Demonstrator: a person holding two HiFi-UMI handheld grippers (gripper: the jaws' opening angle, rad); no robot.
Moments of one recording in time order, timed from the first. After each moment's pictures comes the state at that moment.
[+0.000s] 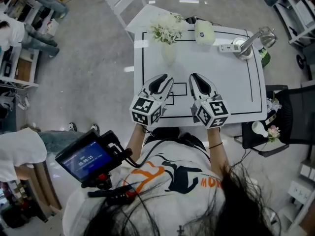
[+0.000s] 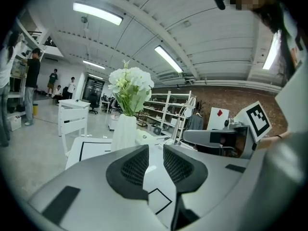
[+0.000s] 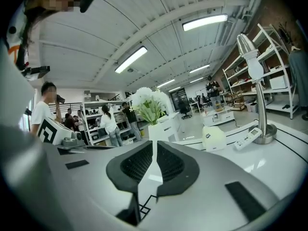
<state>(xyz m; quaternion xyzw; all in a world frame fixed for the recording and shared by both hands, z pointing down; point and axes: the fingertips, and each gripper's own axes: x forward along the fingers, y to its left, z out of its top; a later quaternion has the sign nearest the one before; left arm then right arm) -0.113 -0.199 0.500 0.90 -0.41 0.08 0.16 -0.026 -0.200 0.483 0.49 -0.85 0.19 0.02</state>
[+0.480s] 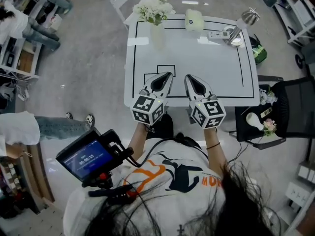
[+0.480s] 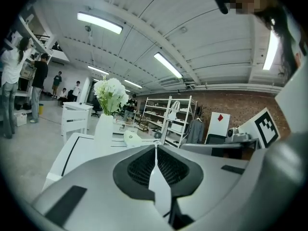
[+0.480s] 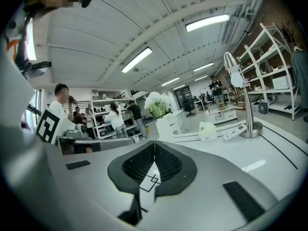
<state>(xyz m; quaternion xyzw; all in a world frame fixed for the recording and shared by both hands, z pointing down) -0.056 -0.111 0.471 0.89 -0.43 0.05 0.15 0.005 -0.102 0.473 0.47 -0.86 0.18 0.03</state>
